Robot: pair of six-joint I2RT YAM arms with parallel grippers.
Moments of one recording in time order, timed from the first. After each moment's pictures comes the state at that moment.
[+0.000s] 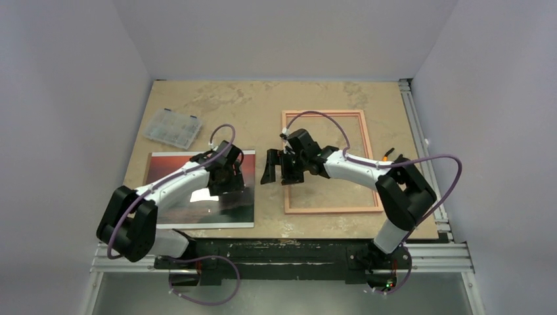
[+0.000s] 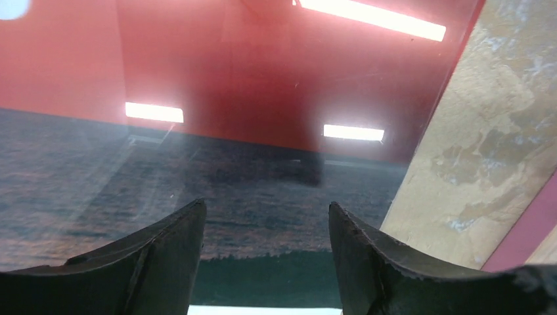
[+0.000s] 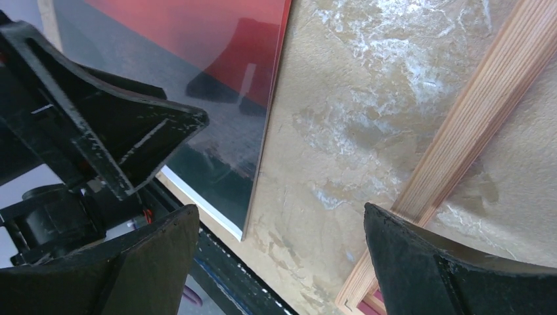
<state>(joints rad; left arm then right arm) -0.52 1.35 0.80 -0.68 -0.18 -0.74 0.74 1.68 1.04 -0.22 -0.35 0.71</state>
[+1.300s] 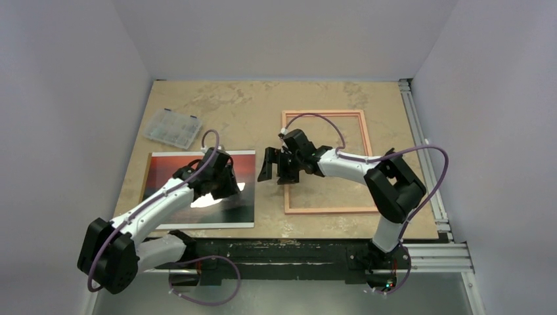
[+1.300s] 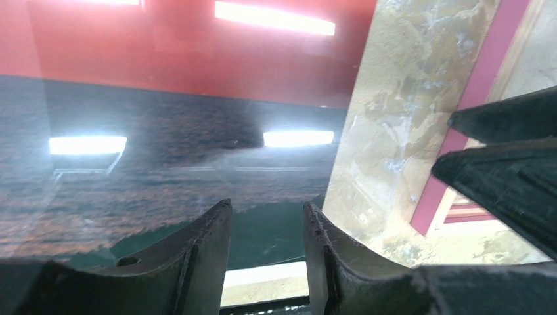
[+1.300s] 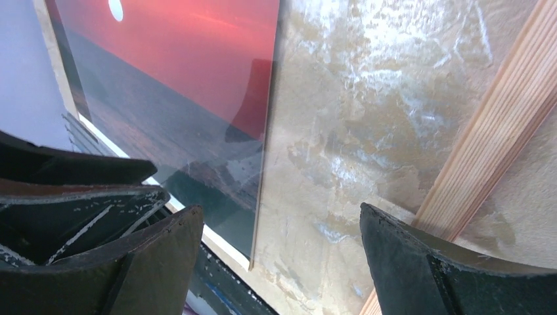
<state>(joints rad) -0.51 1.15 0.69 -0.60 -0.02 -0.77 0.74 1.77 1.05 -0.14 -0.35 0.80</state>
